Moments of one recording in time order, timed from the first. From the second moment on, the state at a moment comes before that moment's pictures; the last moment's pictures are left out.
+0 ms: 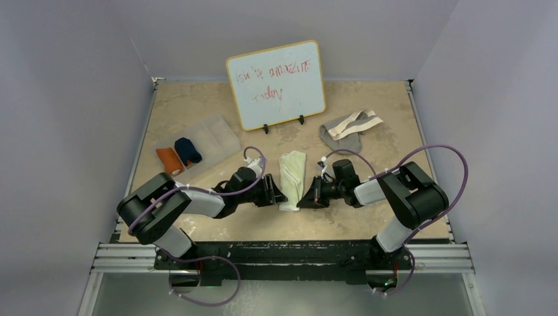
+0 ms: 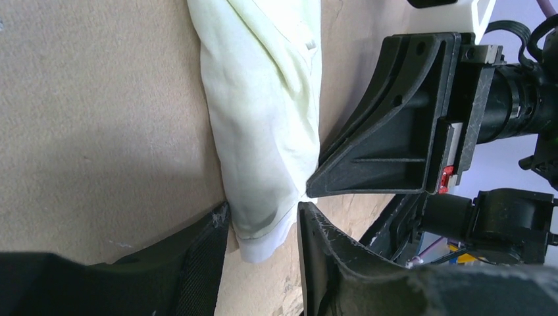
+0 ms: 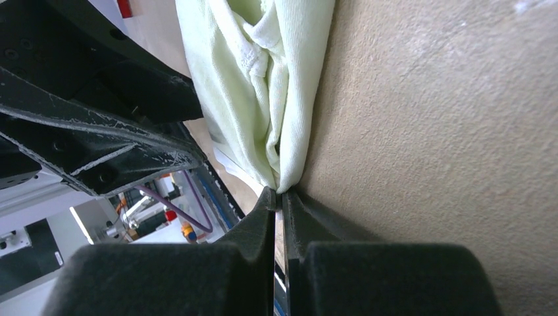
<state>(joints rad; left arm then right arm) -0.78 1.55 0.41 0.56 0.24 -0.93 0.45 1.66 0.39 0.41 -0.77 0.83</state>
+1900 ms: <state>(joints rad) -0.71 1.22 0.35 0.06 0.17 -0.83 1.11 1.35 0.38 0.33 -0.23 -0.74</state>
